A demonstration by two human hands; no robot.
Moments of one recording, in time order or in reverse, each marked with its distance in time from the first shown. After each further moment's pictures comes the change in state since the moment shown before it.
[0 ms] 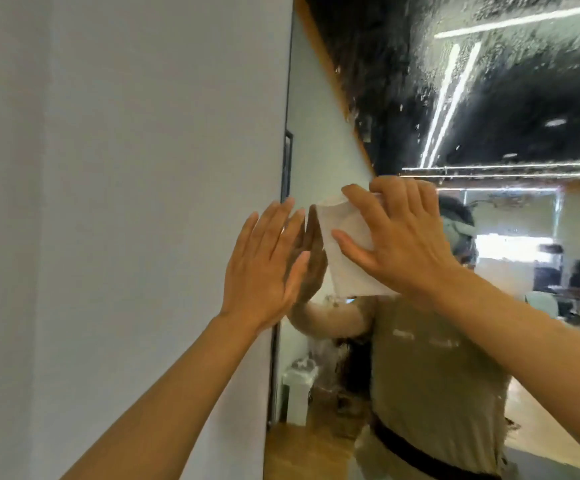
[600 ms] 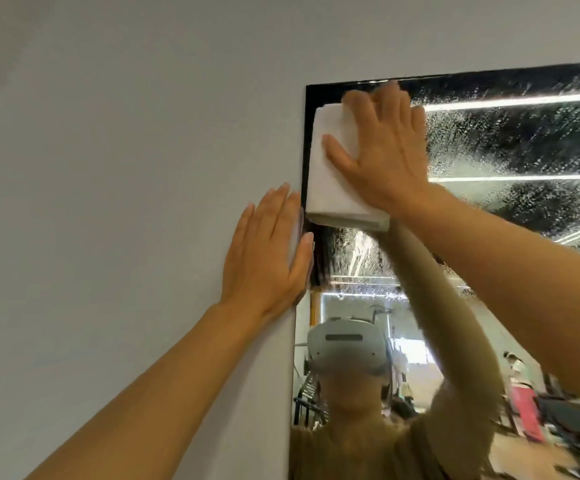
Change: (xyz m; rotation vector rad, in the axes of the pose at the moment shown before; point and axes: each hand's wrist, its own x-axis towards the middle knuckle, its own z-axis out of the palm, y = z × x) left_hand 0.245 -0.092 0.019 -0.278 0.161 0.024; right_hand 0.303 0.101 0.035 -0.334 0.167 0.186
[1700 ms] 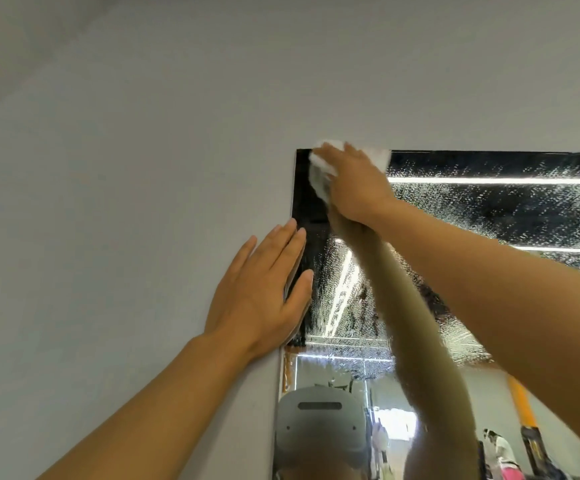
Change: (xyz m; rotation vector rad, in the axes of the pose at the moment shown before) left_hand 0.047 -0.014 0.016 -0.051 -0.050 0.066; right_hand 0.065 0.014 0.026 0.157 -0.355 0.098
